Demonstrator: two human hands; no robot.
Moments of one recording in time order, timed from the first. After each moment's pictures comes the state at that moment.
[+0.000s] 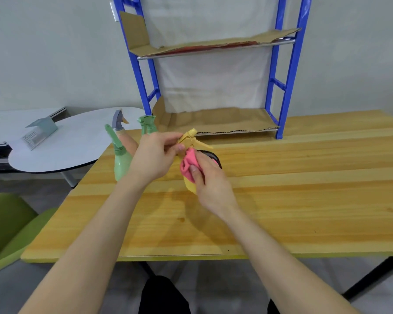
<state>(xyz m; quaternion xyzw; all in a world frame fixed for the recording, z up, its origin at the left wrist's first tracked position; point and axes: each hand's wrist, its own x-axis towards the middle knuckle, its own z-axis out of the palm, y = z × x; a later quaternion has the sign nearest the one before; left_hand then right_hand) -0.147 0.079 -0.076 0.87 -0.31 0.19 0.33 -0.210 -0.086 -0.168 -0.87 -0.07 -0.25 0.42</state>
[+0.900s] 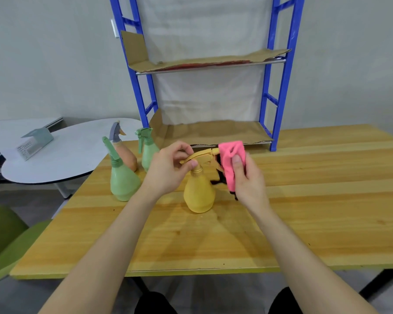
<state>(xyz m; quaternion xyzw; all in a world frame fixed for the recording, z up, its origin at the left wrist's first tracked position) -0.149 0.047 -0.093 0.85 -0.28 0.15 0.42 -0.223 -0.161 -0.144 -0.79 0.03 -0.32 0.53</state>
